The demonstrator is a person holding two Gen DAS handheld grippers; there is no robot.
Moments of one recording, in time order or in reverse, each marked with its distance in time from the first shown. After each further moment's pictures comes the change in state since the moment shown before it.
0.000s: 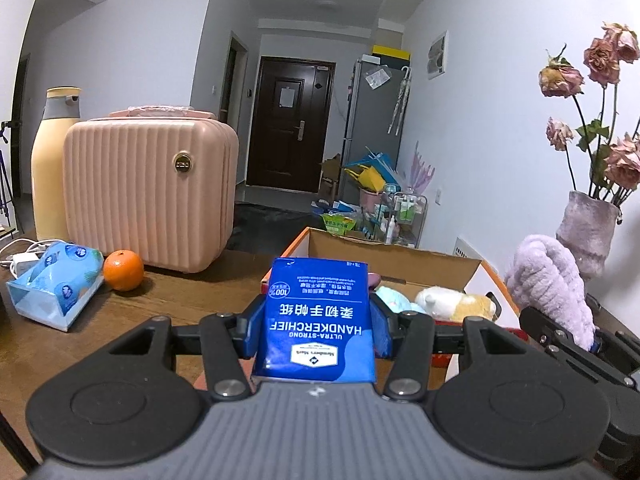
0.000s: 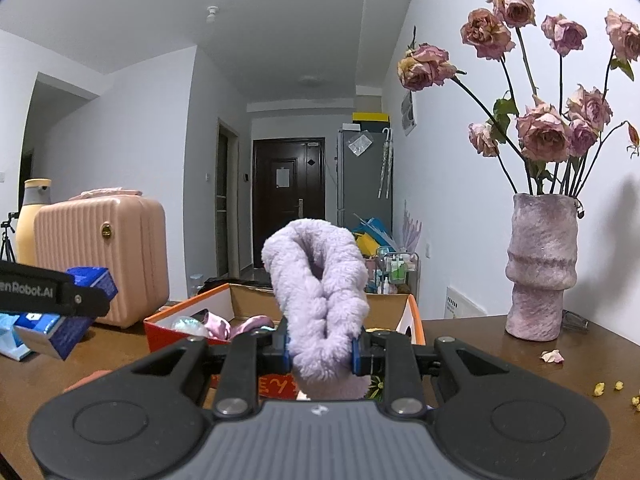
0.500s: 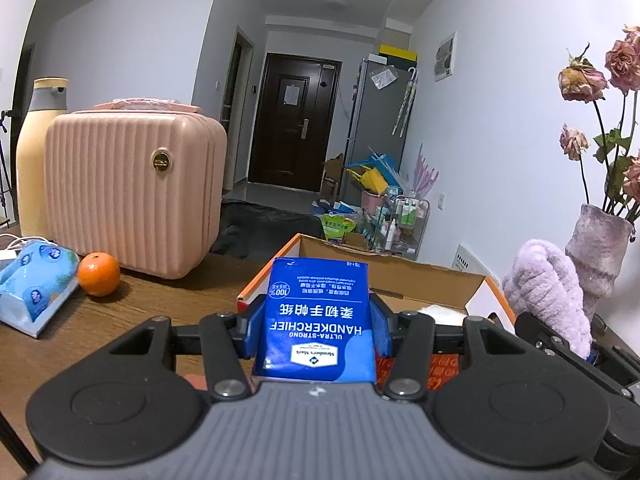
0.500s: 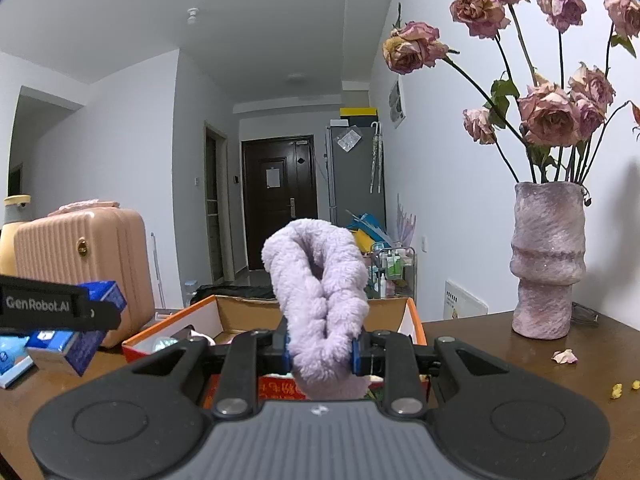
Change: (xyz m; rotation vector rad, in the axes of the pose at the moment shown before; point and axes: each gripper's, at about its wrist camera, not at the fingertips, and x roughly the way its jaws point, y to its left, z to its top) left arm 0.042 -0.014 0.012 -0.036 0.003 0.002; right arm 0.041 -0.010 0.009 0.058 0.009 -0.014
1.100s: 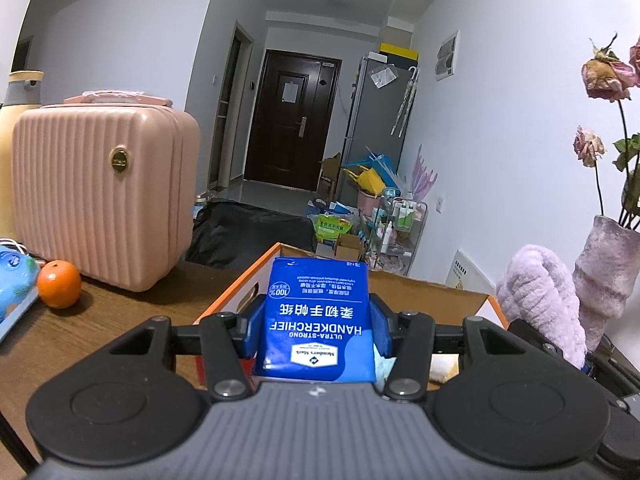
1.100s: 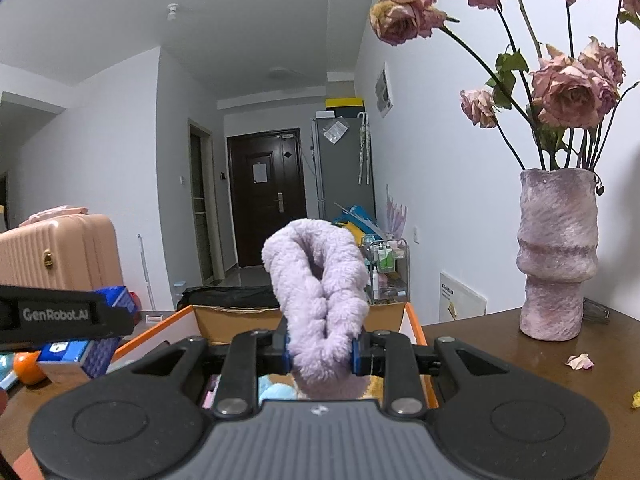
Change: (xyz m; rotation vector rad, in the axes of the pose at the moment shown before) left arm 0.057 -0.021 0.014 -0.018 0.004 -0.007; right arm 0.052 -0.007 0.011 0.037 0.022 -0.036
